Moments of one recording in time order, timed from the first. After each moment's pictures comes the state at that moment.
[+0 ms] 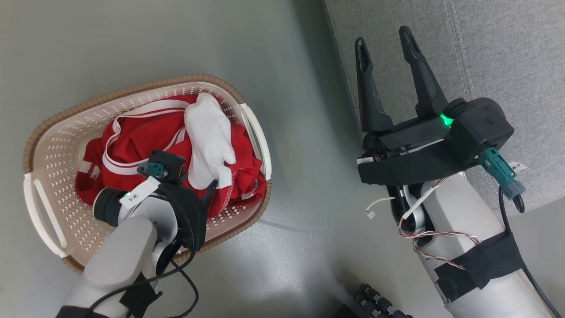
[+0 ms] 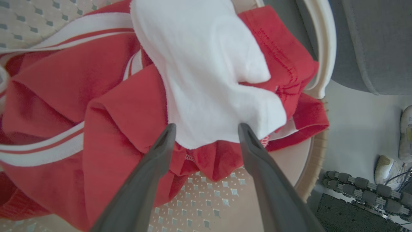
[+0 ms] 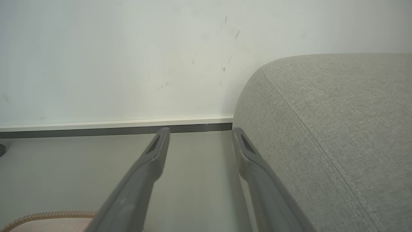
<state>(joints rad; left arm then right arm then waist) -0.72 0.19 -0.59 0.84 -0.56 -0.13 0.14 -0.67 -0.07 0.43 0.13 0.30 -0.11 -0.26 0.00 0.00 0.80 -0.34</state>
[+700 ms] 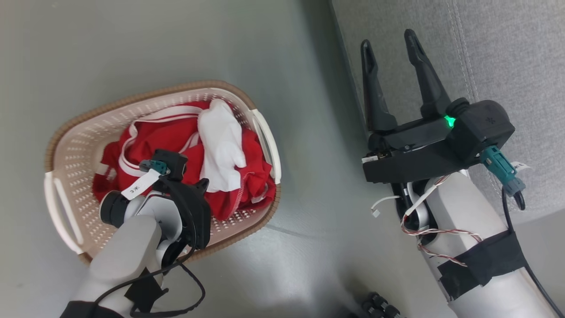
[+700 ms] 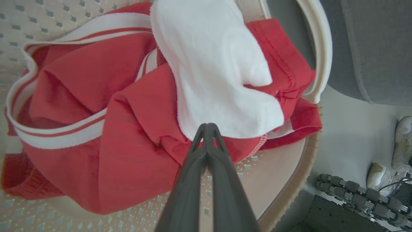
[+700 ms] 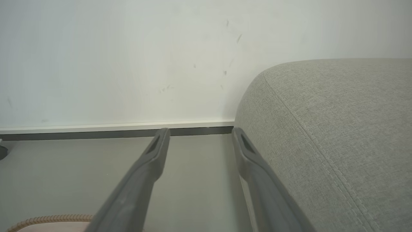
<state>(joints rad) -0.75 0.16 -0.62 0.91 -0.64 -0.13 0.15 -0.67 -0.07 0.42 0.16 0.30 -0.11 -0.26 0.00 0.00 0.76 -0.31</state>
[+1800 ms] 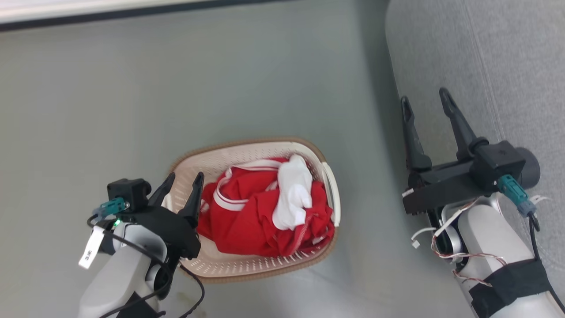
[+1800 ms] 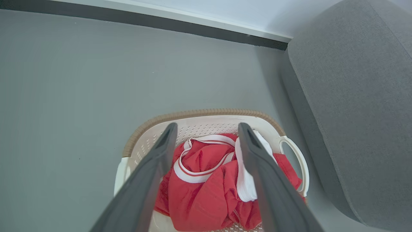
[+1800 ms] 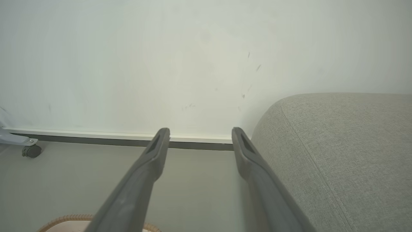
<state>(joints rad) -0.63 0.16 -0.50 0.88 -0.76 -0.13 -0.21 -0.54 -0.18 0.36 0.28 0.27 -0.09 -0.26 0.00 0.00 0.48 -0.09</state>
